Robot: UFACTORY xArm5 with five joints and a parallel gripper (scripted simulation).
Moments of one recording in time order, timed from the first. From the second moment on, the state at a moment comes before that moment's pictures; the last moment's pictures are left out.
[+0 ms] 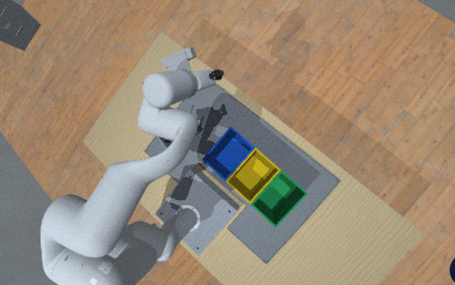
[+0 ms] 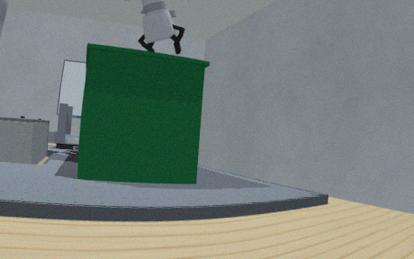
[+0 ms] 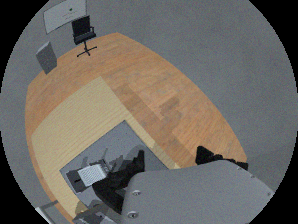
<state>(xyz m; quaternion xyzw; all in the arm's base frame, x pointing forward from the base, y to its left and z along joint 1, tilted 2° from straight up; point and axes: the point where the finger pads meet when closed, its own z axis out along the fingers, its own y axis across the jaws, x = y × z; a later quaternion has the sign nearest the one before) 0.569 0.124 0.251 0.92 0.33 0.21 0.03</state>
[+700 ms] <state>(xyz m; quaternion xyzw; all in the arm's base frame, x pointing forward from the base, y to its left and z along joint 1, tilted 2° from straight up) 0.511 0.067 0.249 0.97 0.21 0.13 0.01</state>
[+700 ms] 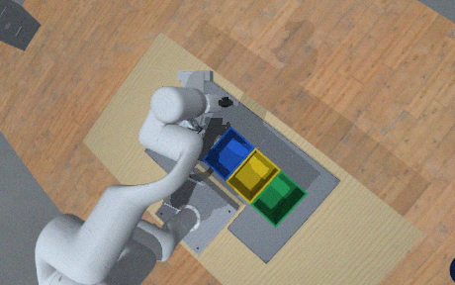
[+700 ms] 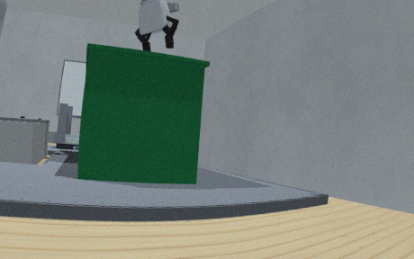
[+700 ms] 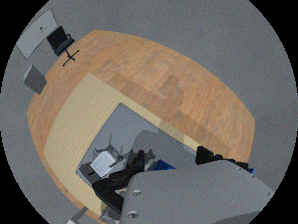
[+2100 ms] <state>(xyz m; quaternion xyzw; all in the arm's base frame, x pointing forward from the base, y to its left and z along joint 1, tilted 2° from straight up) 0.405 0.066 0.231 0.99 -0.14 -0.01 0.00</state>
